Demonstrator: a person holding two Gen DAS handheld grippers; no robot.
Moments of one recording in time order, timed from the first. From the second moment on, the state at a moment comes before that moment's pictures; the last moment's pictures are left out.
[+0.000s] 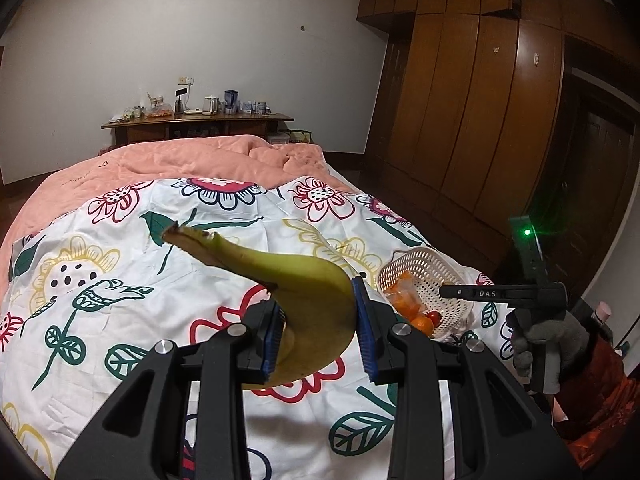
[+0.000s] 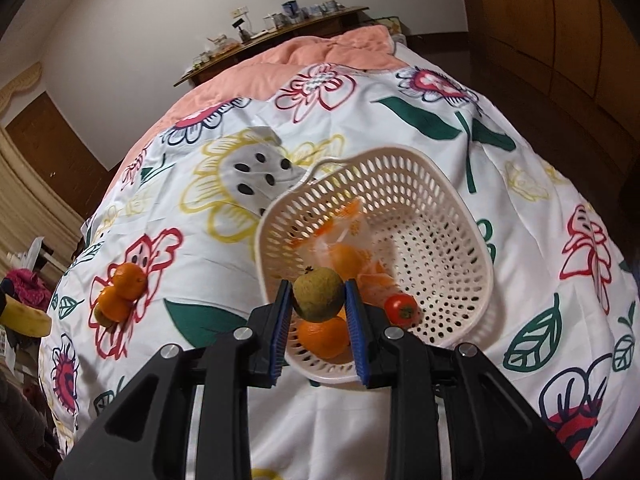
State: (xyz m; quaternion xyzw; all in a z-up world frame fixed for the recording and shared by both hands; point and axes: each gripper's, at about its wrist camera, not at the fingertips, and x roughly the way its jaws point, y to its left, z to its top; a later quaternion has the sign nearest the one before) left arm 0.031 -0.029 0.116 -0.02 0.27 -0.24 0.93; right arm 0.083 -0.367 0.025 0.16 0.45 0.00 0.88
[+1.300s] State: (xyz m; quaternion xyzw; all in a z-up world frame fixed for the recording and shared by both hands) left arm 0.057 -0.099 0.116 0.02 0.29 -0.29 0.91; right arm 0.065 -0.415 0.019 0.22 0.41 -0.05 0.88
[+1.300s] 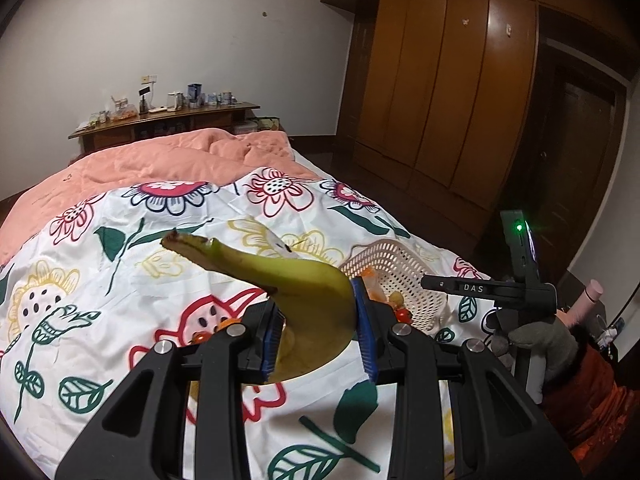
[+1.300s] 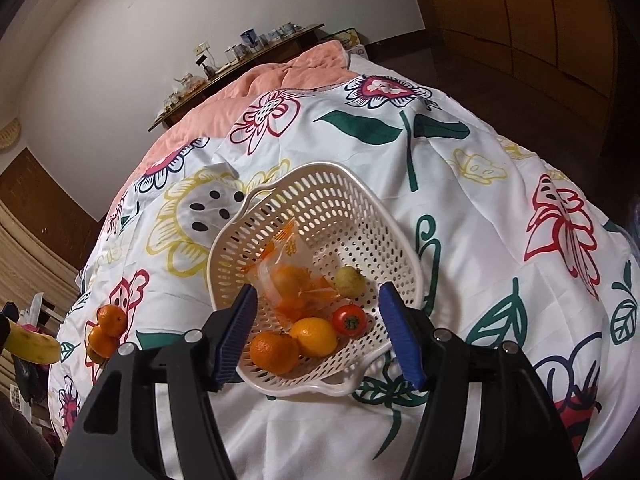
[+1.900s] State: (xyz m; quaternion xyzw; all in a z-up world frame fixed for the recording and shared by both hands) left arm 0.093 -0.177 0.109 0.03 0.32 -0.35 0.88; right arm 0.057 -0.438 0.016 0.25 0.39 -0.07 0.88
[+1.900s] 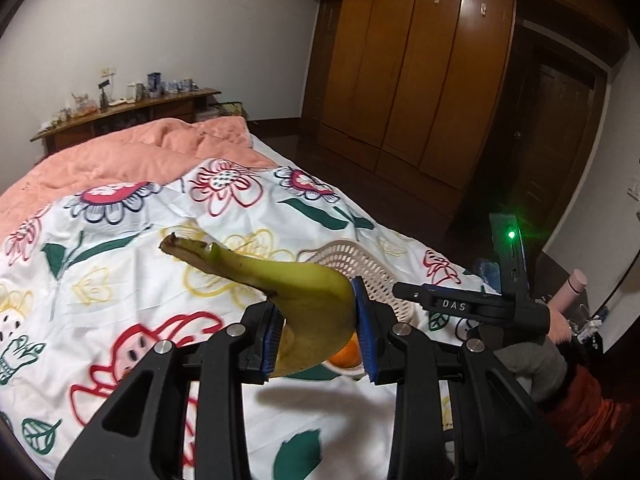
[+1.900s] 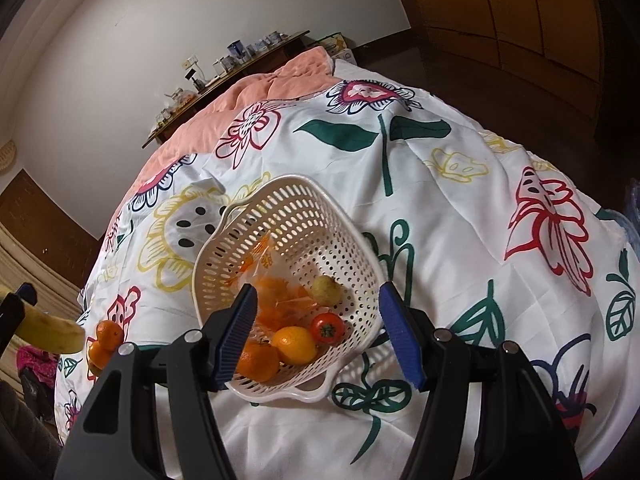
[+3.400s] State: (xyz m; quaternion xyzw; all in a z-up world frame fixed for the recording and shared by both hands) left arm 0.159 -0.258 0.072 0.00 0.40 -0.34 0.85; right arm 0.046 -0.460 0.007 0.27 0.39 -0.09 0.88
